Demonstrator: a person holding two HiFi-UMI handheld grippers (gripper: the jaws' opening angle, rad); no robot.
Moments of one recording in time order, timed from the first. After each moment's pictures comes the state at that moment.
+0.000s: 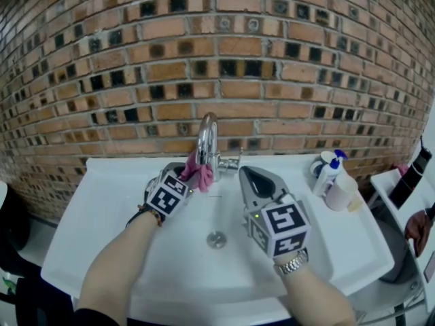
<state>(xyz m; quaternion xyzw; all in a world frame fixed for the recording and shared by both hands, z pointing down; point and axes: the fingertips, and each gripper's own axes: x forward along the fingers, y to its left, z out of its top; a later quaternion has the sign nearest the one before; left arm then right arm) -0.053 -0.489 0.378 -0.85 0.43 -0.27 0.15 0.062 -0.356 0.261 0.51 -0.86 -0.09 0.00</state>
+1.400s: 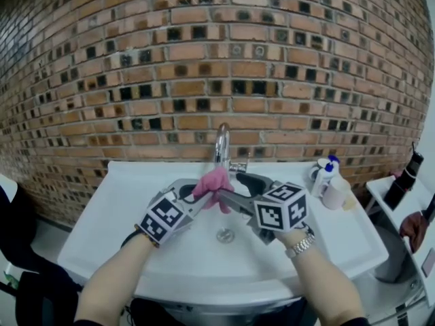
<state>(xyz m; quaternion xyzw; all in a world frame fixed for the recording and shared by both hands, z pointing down) -0.033 -0.323 0.302 -0.91 0.33 -0.15 0.21 0.003 -0.316 0.278 0.32 -0.95 0.02 0.05</state>
